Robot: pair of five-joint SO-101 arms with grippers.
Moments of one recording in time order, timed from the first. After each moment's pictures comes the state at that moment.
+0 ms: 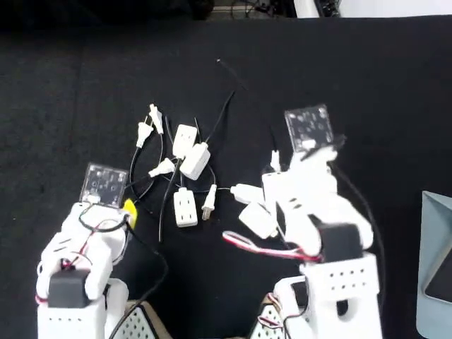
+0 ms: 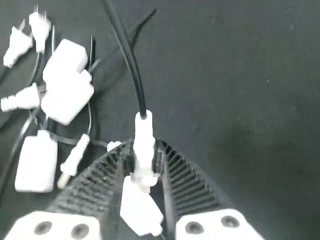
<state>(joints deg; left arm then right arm) -5.2 -93.8 75.9 72.3 -16.0 -7.7 -67.7 56.7 62.7 -2.2</state>
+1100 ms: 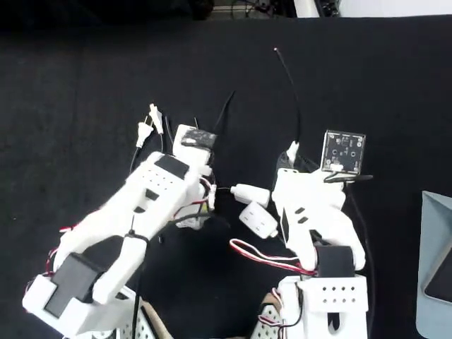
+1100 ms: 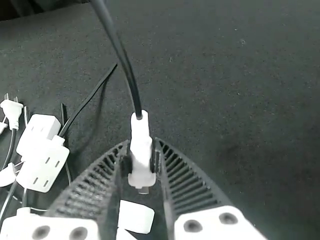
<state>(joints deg) 23.1 -8.7 37.1 67.9 11.1 -1.0 -78.6 73.5 45.5 -10.0</state>
